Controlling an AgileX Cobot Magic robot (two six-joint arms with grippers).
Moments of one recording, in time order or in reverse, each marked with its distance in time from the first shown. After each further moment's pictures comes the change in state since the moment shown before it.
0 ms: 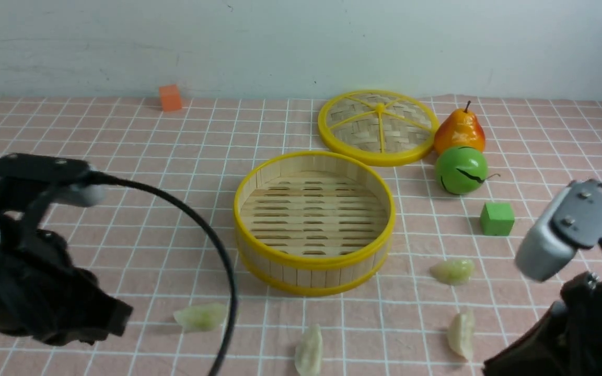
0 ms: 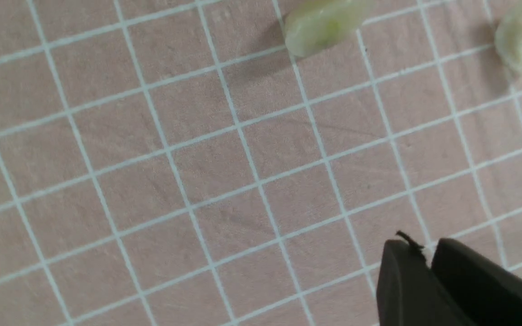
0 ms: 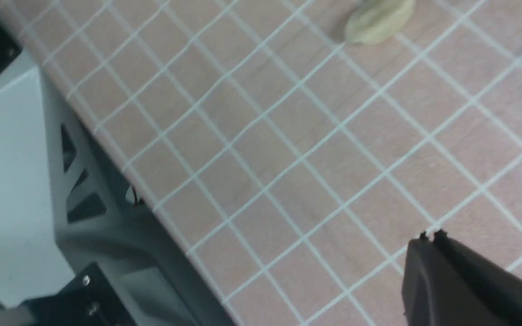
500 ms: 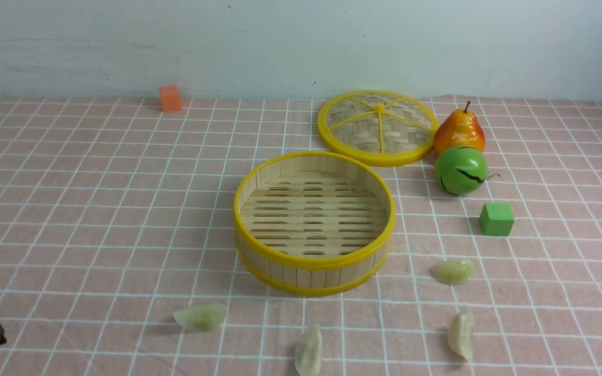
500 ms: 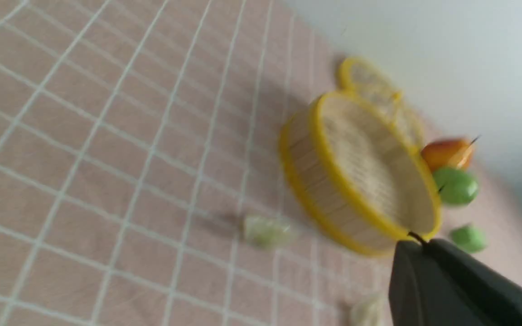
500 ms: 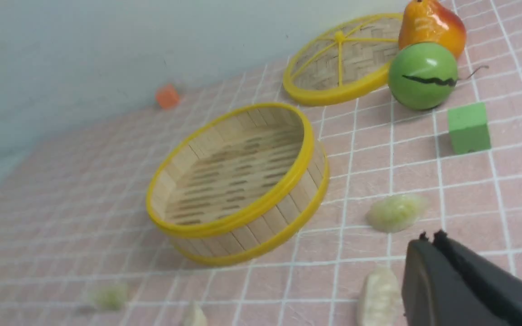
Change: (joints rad) right arm -0.407 -0.643 0.465 0.197 -0.583 0.183; left arm 0.370 -0.800 0.465 -0.315 -0.375 -0.320
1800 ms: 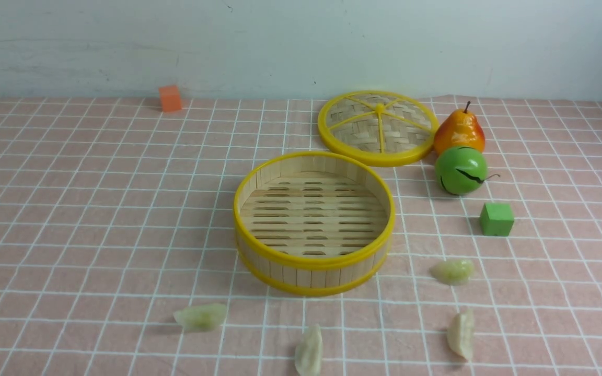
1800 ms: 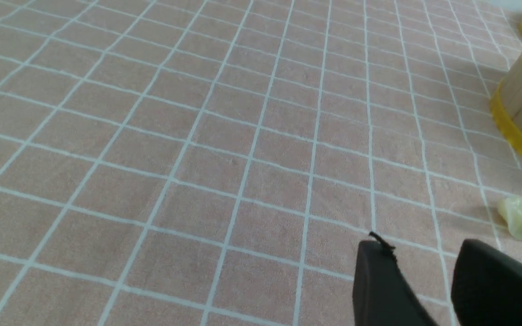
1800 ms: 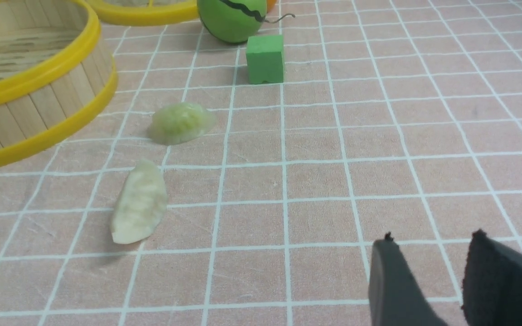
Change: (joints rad) right arm 0.000 -0.441 0.402 -0.742 -0.070 0.512; left arm 0.000 -0.397 0.498 0.449 -0.293 -0.020
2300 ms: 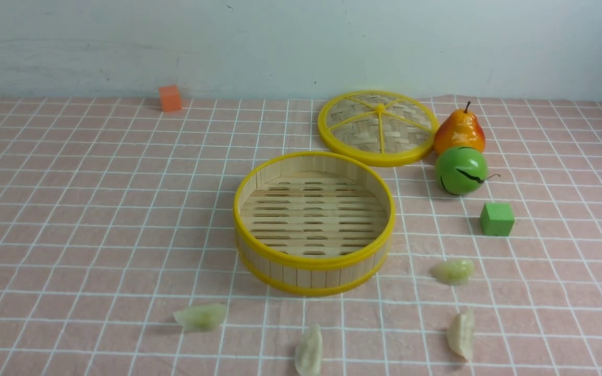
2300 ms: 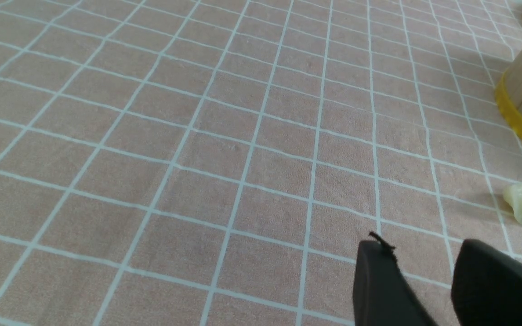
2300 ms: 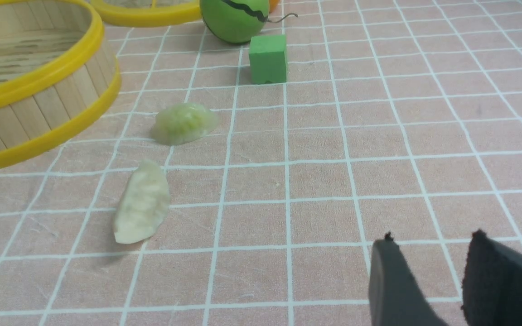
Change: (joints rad) right arm 0.000 0.000 0.000 -0.021 0.000 0.000; left arm 0.000 0.000 0.000 0.006 0.046 0.002
